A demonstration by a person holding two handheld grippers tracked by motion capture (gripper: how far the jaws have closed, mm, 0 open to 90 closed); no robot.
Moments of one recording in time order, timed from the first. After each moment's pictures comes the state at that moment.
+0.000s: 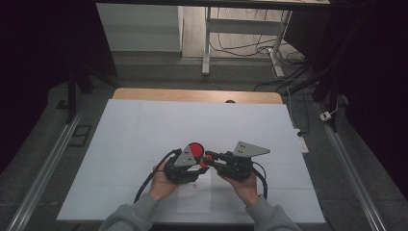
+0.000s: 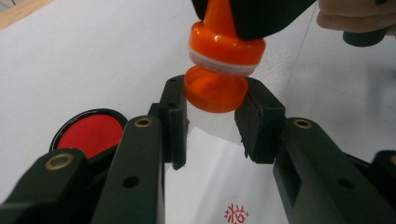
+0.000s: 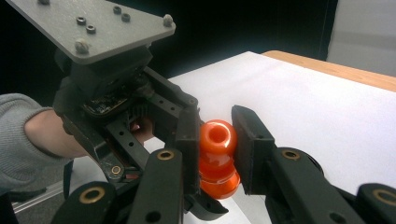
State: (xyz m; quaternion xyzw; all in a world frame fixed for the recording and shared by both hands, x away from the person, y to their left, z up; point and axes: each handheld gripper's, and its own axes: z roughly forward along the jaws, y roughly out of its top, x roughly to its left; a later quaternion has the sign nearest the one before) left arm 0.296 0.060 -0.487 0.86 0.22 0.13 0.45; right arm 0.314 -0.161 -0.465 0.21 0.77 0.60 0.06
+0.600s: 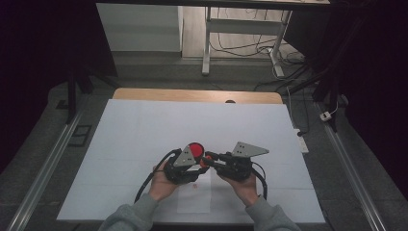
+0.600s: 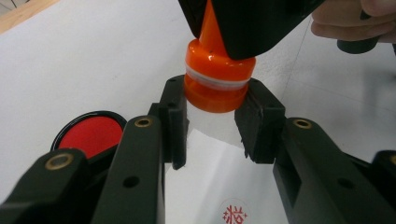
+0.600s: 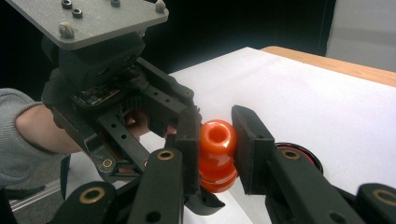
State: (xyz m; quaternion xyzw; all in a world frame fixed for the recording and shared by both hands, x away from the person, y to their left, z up) left arm 0.295 0.060 -0.485 0.85 0.22 0.13 0.45; right arm 0.315 -0.160 -0.467 0.21 0.77 0.60 0.06
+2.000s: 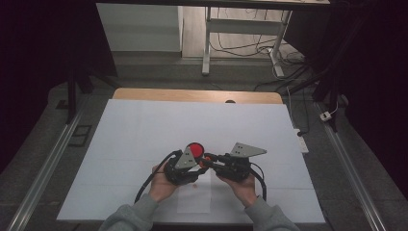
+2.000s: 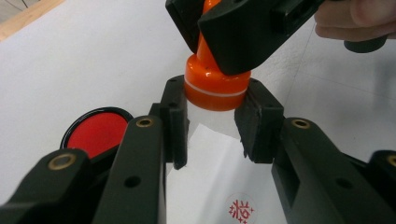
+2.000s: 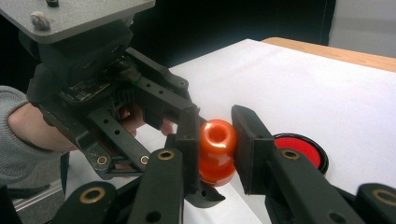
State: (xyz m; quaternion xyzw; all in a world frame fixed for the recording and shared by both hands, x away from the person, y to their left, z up) left arm 0.292 0.058 -0.486 0.86 0.22 0.15 0.43; right arm 0.317 -0.158 -0.475 0.22 0.77 0.59 0.05
